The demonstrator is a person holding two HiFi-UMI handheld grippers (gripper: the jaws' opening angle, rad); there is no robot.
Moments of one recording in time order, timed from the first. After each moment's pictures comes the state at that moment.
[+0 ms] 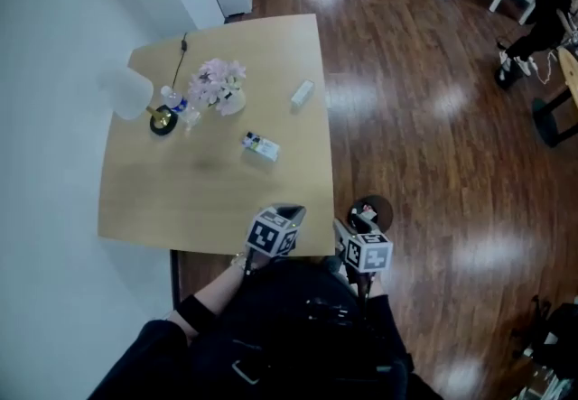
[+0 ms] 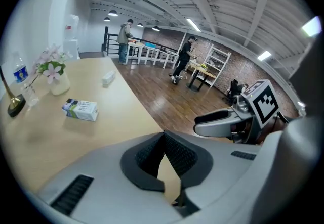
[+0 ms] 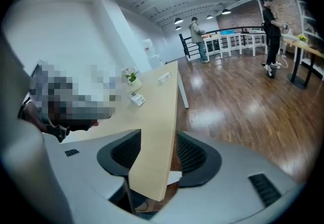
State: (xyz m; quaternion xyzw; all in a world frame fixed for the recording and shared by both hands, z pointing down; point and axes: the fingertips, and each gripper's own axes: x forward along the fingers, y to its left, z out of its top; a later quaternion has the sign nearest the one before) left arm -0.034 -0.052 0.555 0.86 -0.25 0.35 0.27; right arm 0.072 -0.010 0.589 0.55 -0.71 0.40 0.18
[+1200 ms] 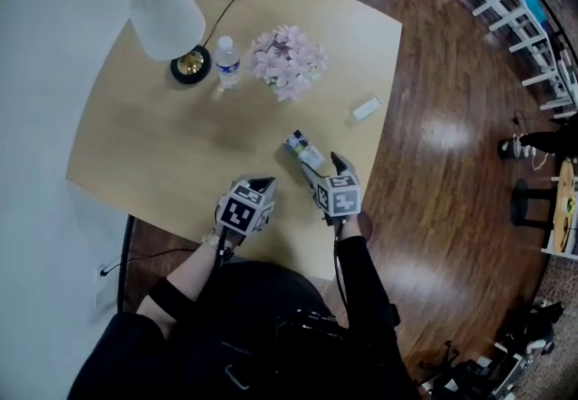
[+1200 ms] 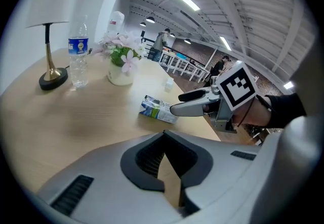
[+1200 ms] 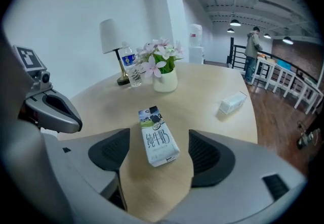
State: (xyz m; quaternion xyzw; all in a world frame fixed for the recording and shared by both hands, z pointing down) left arm -0.219 -0.186 0.596 0.81 -0.38 0.28 0.35; right arm -0.112 -0.264 0.619 0.43 -0.80 0.25 0.35
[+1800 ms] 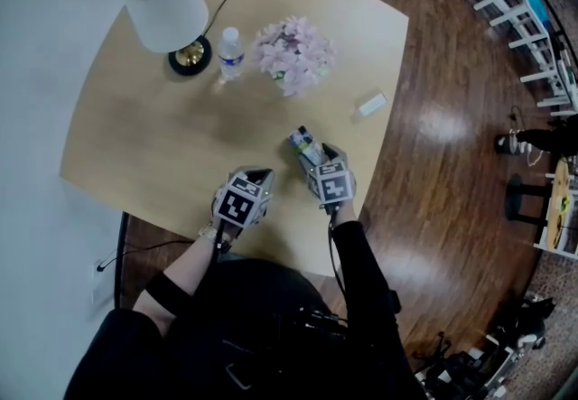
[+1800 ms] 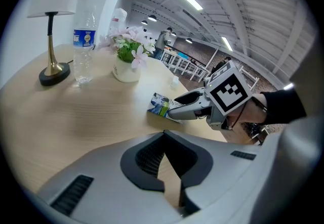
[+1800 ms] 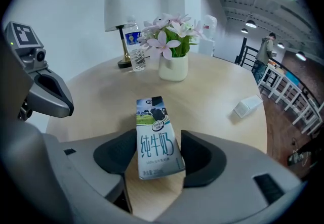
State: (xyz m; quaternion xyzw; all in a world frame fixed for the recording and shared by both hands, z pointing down) left arm -0.239 -0.199 0.616 0.81 -0.37 0.28 0.36; right arm -0.144 -0.273 0.637 0.40 -0.80 0.23 0.39
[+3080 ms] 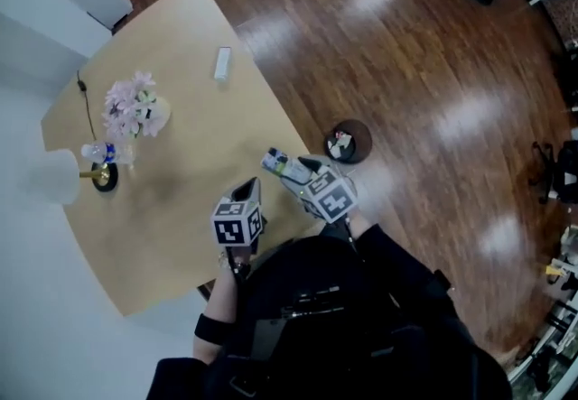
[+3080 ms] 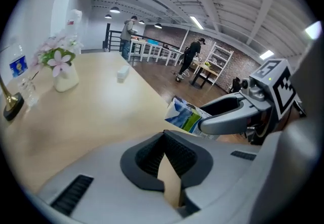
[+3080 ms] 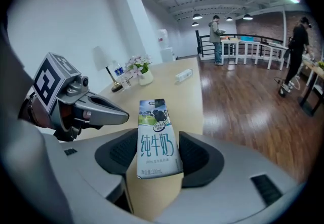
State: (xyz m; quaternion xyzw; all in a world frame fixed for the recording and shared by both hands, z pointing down) left arm -0.093 -0.124 0.600 0.86 -0.24 0.37 0.27; right arm -0.017 -0.092 0.592 0.52 -0.73 0.37 0.24
